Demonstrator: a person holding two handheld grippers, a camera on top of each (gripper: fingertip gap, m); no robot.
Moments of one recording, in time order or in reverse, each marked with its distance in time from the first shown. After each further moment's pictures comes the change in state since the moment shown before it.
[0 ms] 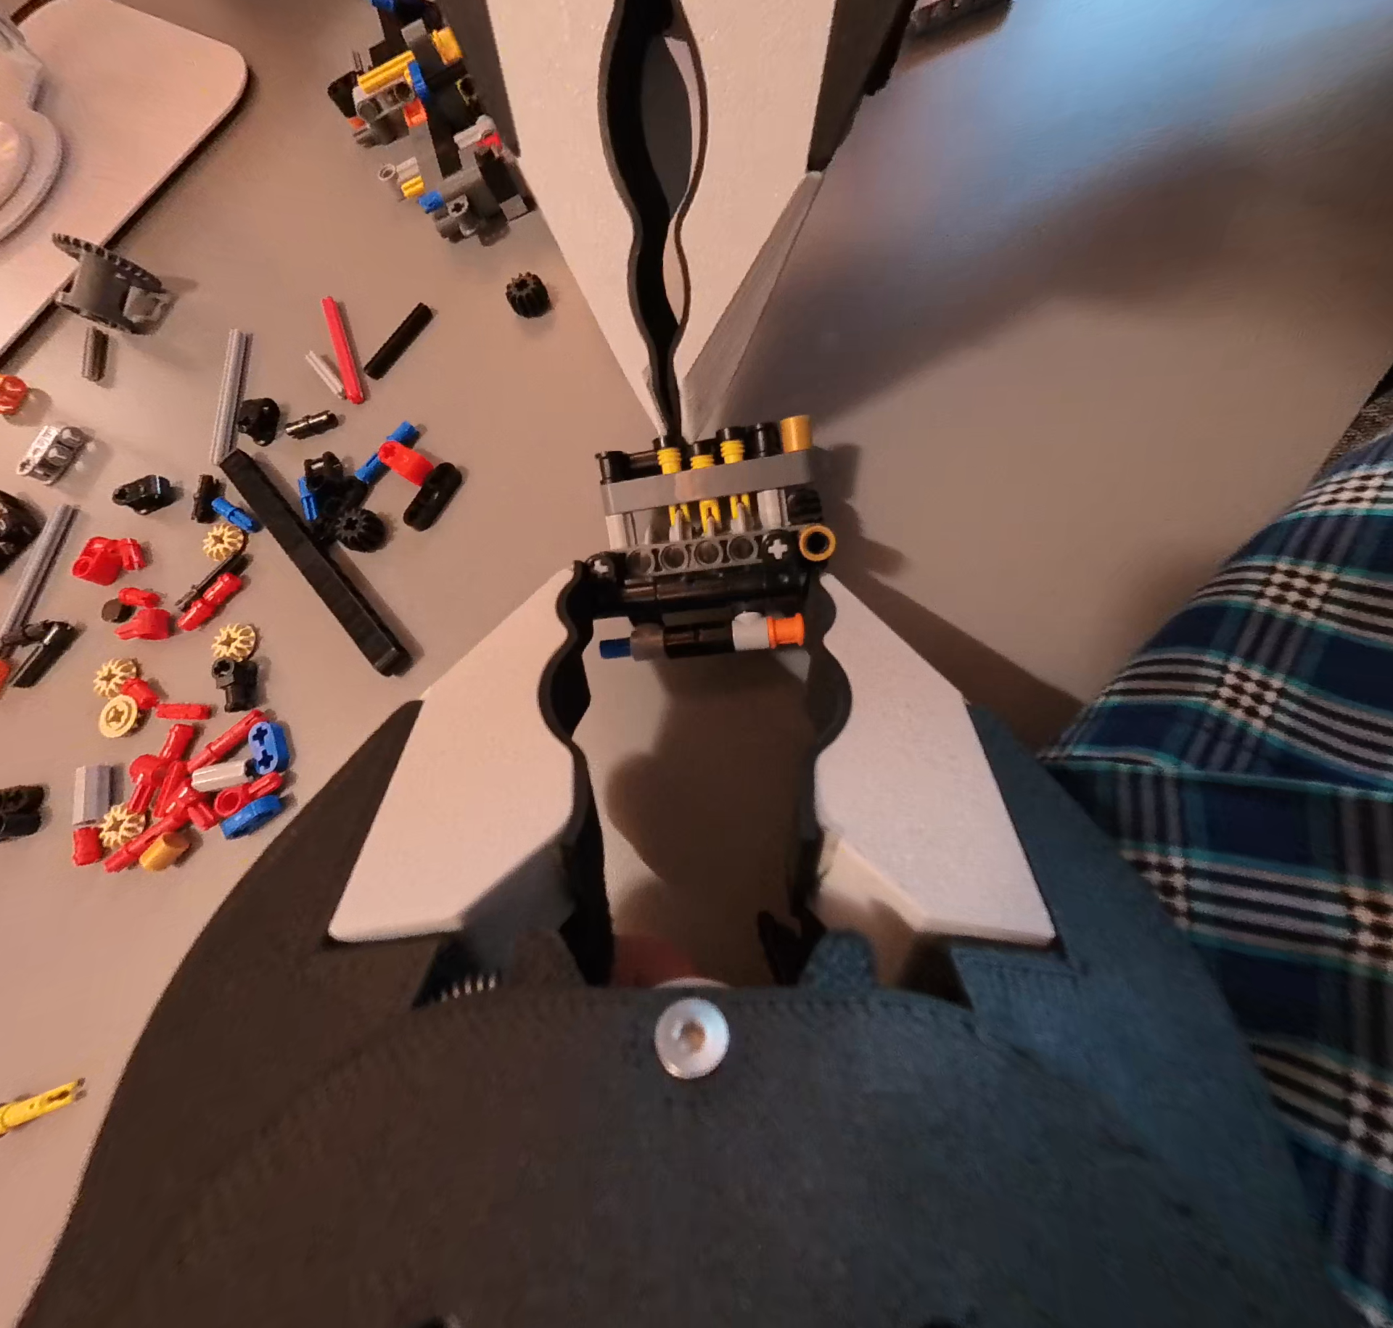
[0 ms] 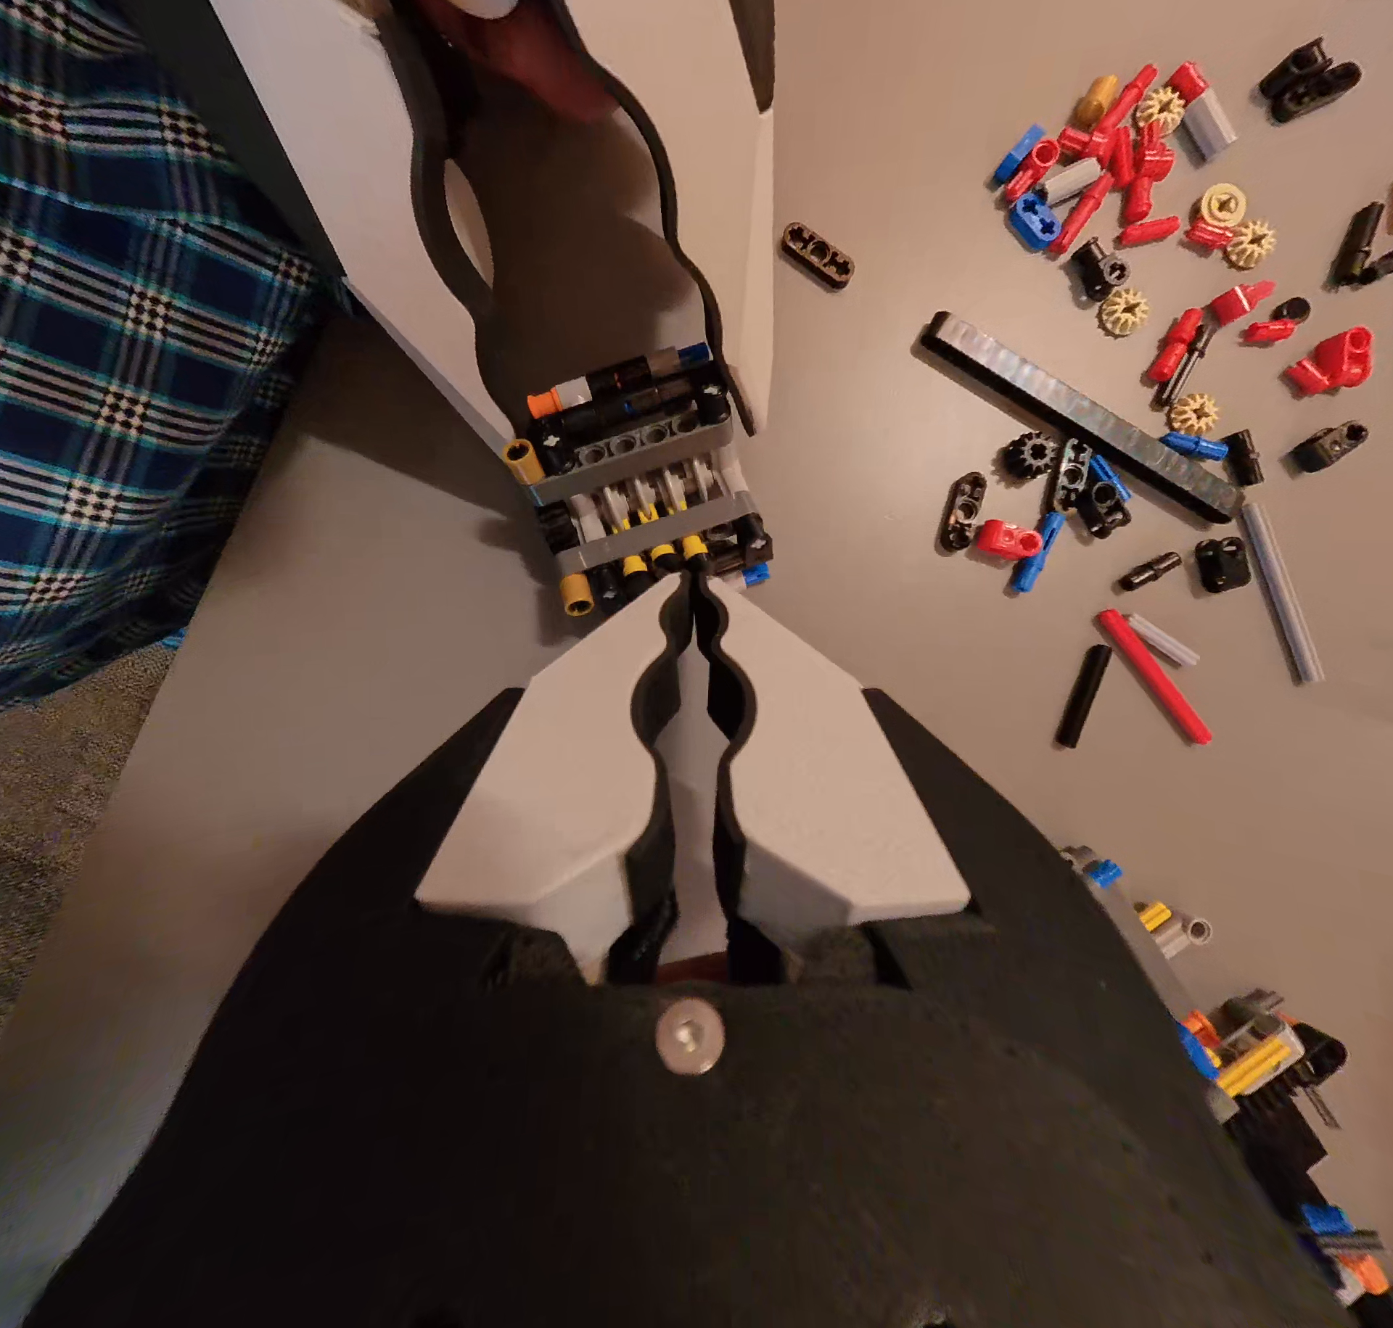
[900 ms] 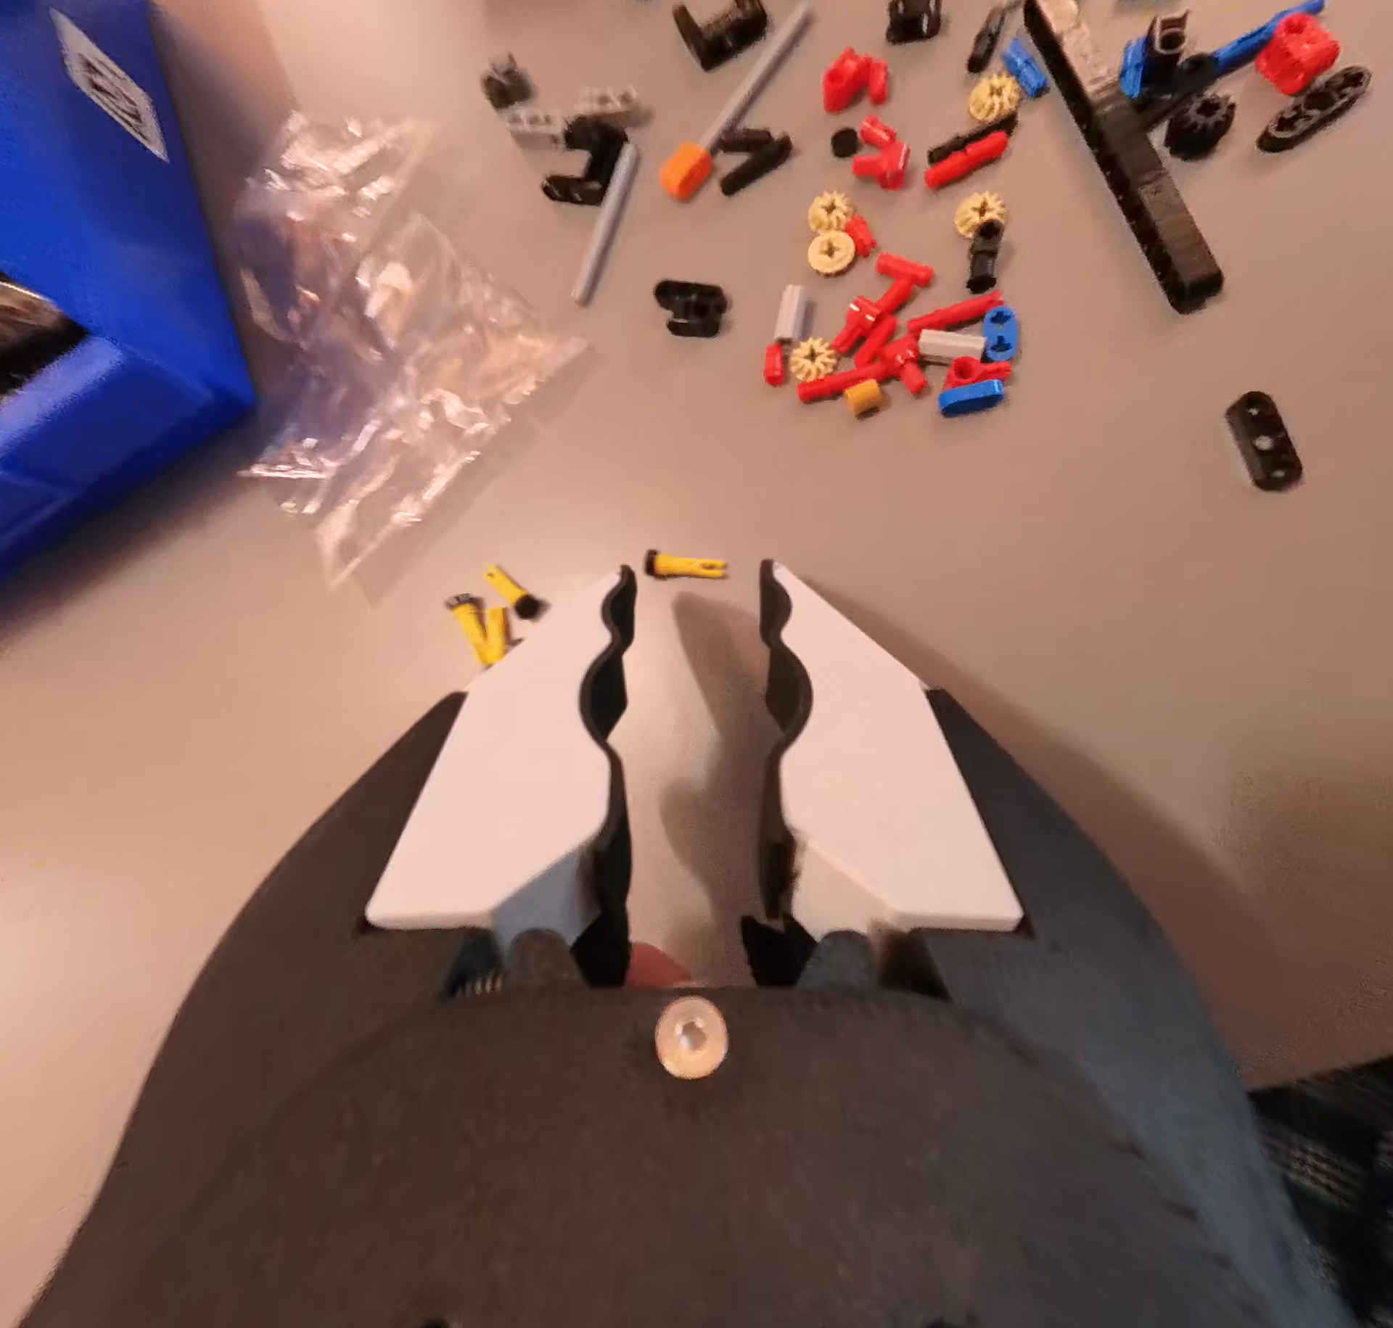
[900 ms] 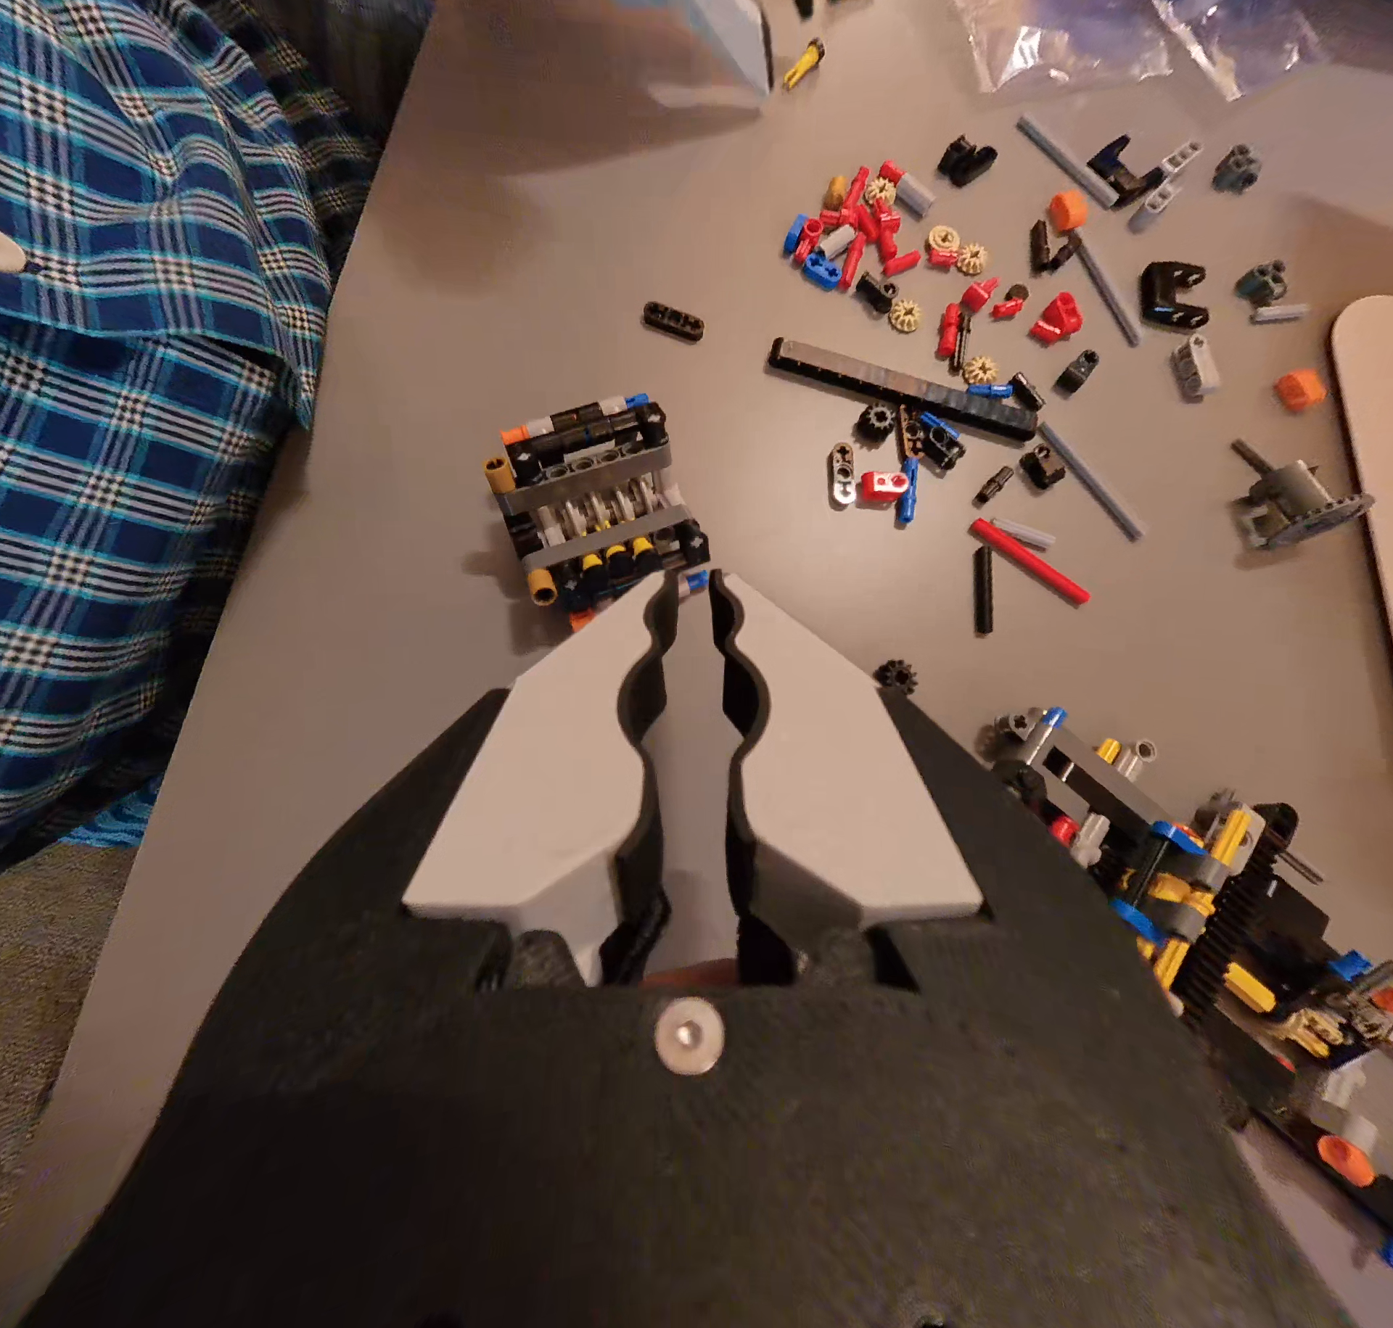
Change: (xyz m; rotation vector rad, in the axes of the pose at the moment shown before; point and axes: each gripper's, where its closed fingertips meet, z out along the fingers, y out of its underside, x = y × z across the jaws) left arm -0.168 0.103 -0.083 -0.220 -0.413 -0.276; right arm 0.011 -0.001 -0.031 0.213 0.233 0.165
